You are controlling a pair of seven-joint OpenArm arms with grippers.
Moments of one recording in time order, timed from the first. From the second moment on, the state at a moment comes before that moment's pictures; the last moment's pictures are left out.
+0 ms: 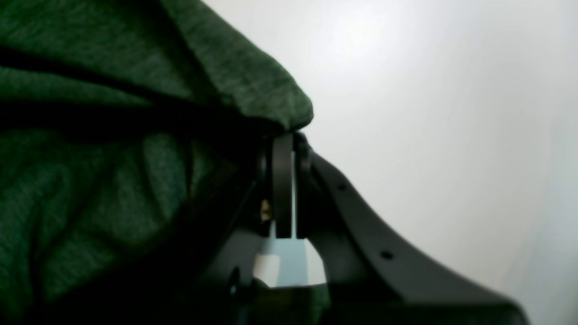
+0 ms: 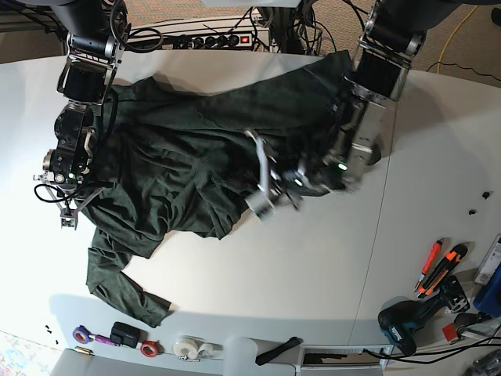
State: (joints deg) left arm -15.0 -4.2 19.6 76.5 -28.7 -40.9 41.8; right arm 16.5 18.7 17.7 67.8 -8.7 11.2 -49.7
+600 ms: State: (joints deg) left arm -25.1 -11.4 6.8 76.9 -18.9 -29.0 30.4; right arm 16.5 18.7 17.7 67.8 -8.6 11.2 -49.7
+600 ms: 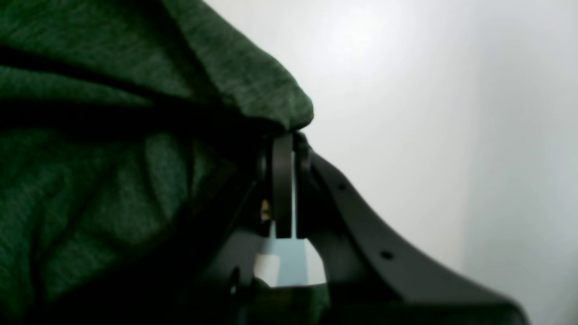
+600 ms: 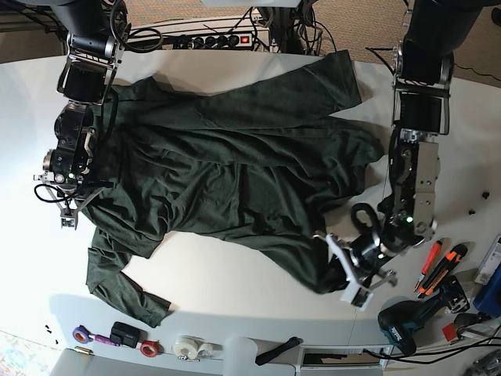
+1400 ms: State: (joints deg) left arm -37.7 -11.5 19.3 53.9 -1.5 -5.5 21.3; right arm 16.5 18.7 17.7 67.8 -8.5 11.2 -49.7
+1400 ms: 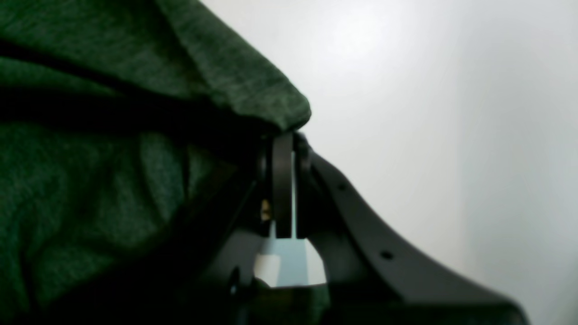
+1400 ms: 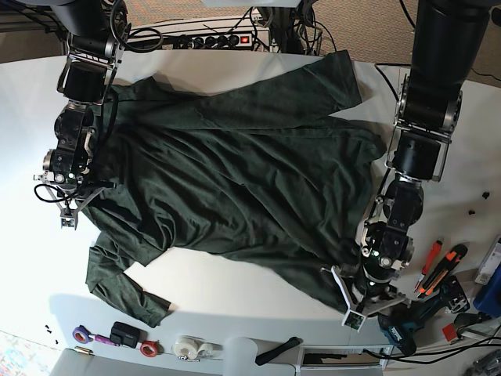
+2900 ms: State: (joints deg) left arm -26.7 -29.9 -9.3 58.5 -61.8 -43.3 59.0; right arm 14.1 22.7 17.7 85.8 5.7 14.3 -53.2
